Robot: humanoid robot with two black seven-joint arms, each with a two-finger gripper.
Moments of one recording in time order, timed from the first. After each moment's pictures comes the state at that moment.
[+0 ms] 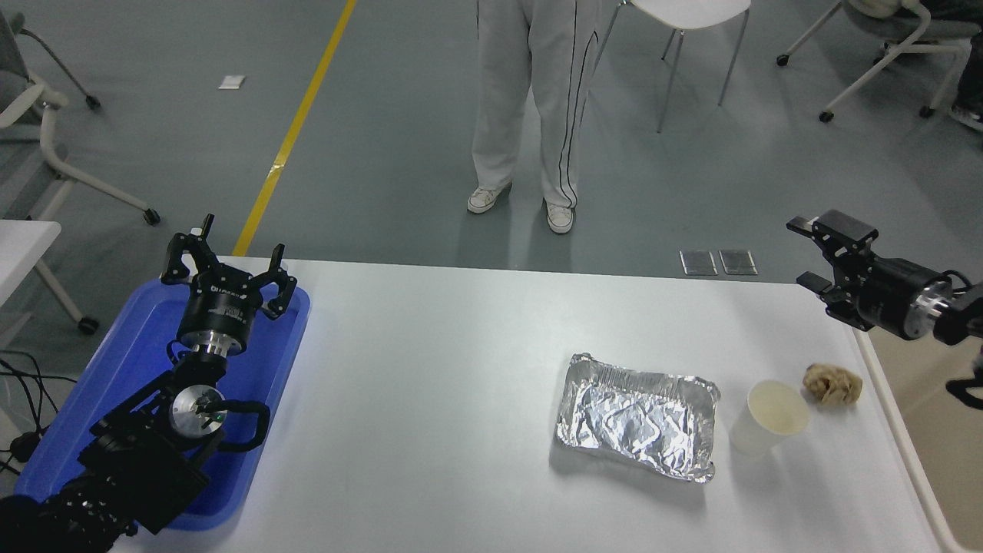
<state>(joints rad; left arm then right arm) -0.62 0.18 -0.87 -0.41 -0.09 -0.57 -0.51 1.24 -0.78 -0.68 0.92 -0.10 0.27 0.54</state>
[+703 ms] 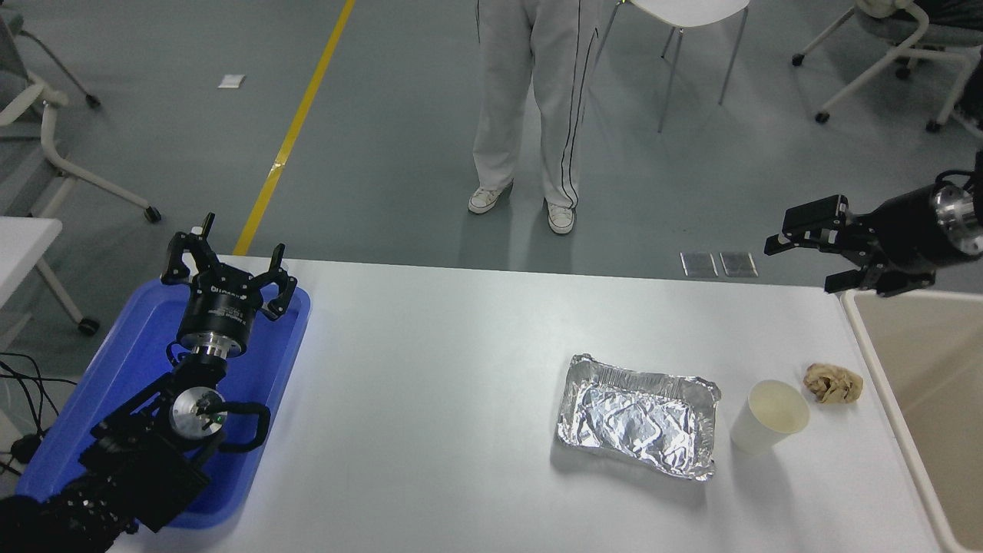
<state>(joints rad) -0.62 0.18 -0.87 -0.41 -0.09 -0.57 -0.51 1.90 -0.56 -1.35 1.03 -0.20 0.72 0.20</state>
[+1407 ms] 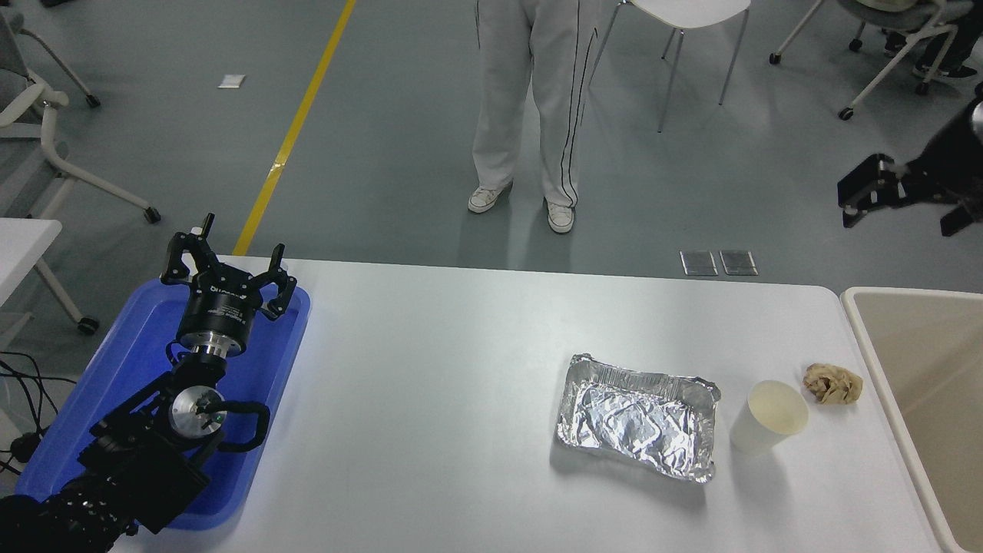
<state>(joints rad) -0.62 0.18 -0.87 -0.41 -0.09 -0.57 -0.51 2.19 -0.50 -1.39 1.09 -0.30 0.78 -0.05</state>
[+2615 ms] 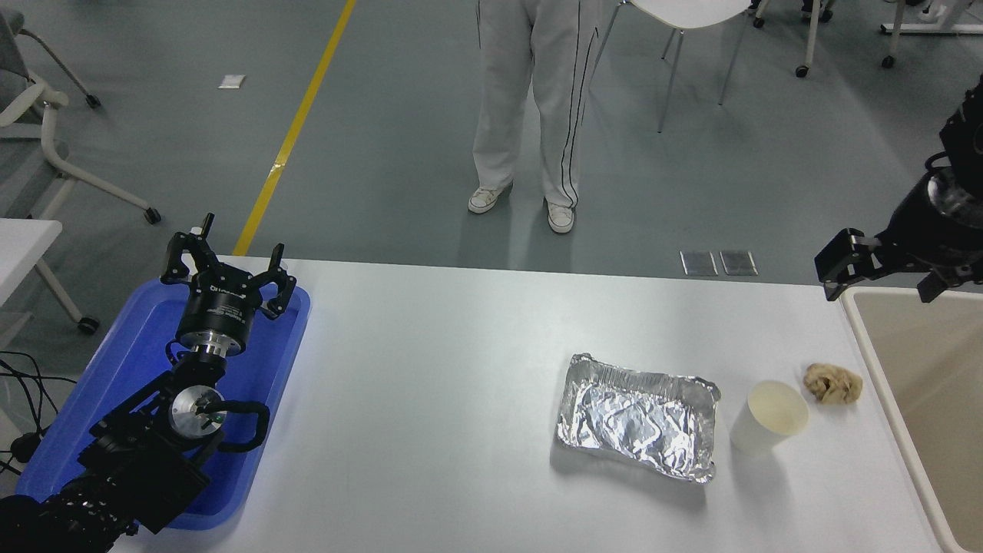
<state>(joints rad) -0.62 0.18 -0.87 -0.41 -0.09 -0.57 -0.51 1.91 -0.50 -1.27 1.14 -0.36 0.79 -0.06</state>
